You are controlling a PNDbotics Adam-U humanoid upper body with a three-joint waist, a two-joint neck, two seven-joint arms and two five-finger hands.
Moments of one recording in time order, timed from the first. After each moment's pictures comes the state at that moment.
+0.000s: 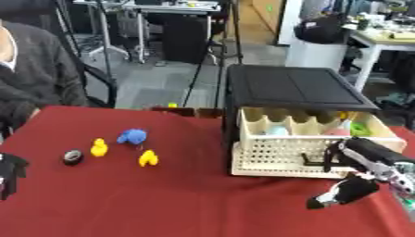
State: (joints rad) left arm -0.13 0.48 0.14 -1.59 0.03 -0.28 -0.46; right arm -0.37 -0.60 0.11 -1.57 0.75 0.00 0.54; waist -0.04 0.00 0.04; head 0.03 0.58
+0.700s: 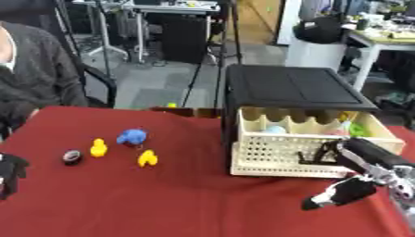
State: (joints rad) left arm -0.13 0.48 0.14 -1.58 0.03 -0.28 -0.46; right arm -0.34 -0.59 0.11 -1.62 0.75 0.00 0.47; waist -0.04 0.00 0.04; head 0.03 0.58
